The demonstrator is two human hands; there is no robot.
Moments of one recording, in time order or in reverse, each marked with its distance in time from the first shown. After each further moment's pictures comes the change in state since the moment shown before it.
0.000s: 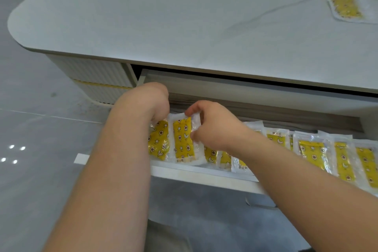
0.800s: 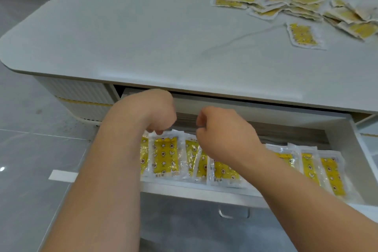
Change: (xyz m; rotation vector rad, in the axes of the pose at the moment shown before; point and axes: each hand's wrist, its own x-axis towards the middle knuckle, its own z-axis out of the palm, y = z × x) left_hand -0.059 0.055 -0.041 -0.160 -0.044 0.123; right_hand -0.046 0.006 -0.053 -0.388 0.241 -0.019
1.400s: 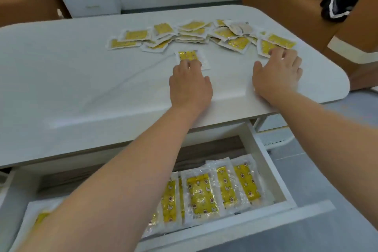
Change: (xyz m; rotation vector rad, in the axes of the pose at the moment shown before) left_hand 0.116 0.310 0.014 -0.165 0.857 0.472; right_hand 0.056 0.341 -0.159 -0.024 0.843 0.600
